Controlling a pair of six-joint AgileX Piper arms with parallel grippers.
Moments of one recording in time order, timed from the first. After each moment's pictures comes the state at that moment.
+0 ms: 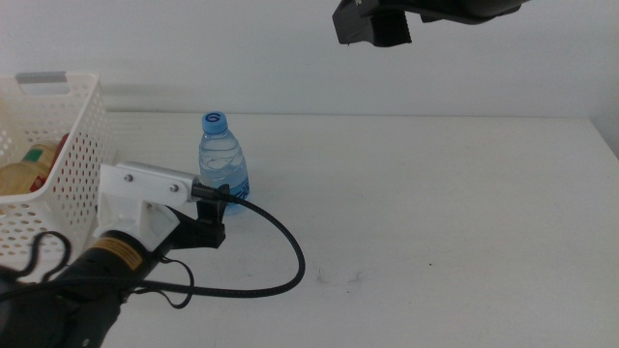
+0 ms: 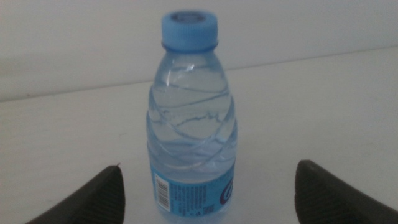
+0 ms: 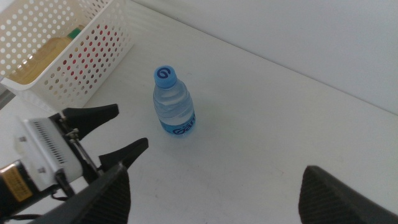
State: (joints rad) left arm -0.34 1.65 -0.39 -0.02 -0.93 -0.06; right arm 0.77 1.48 -1.75 -0.14 1.04 0.24
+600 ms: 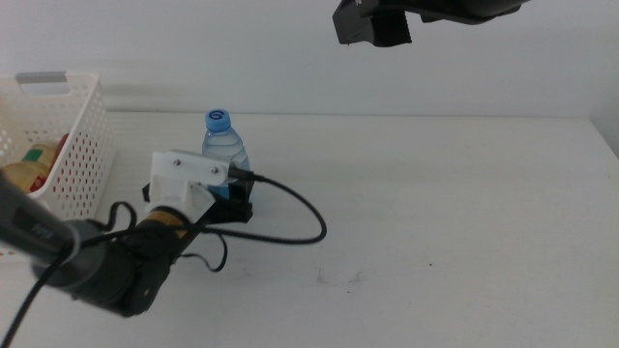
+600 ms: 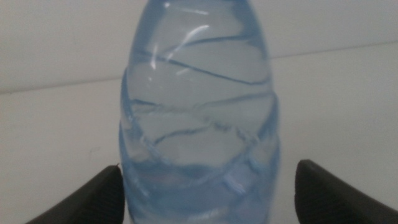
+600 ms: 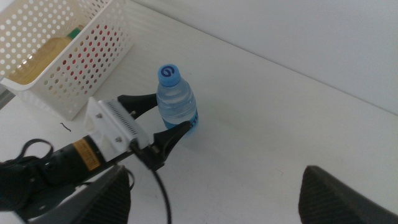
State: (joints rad) left arm -0.31 2.00 -0.66 0.03 -1.02 -0.09; right arm 0.77 1.48 -1.75 -0.14 1.04 0.24
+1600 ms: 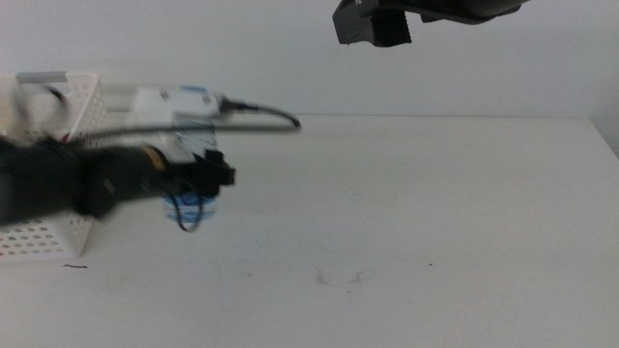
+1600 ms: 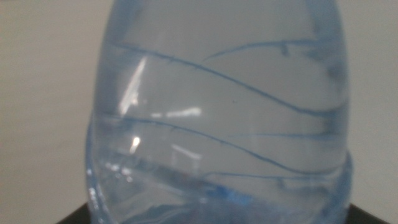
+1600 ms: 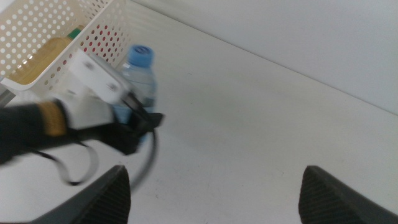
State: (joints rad) left arm -0.30 1.61 -0.87 -0.01 0.02 -0.12; right arm 0.77 1.48 -1.75 -0.14 1.04 0.24
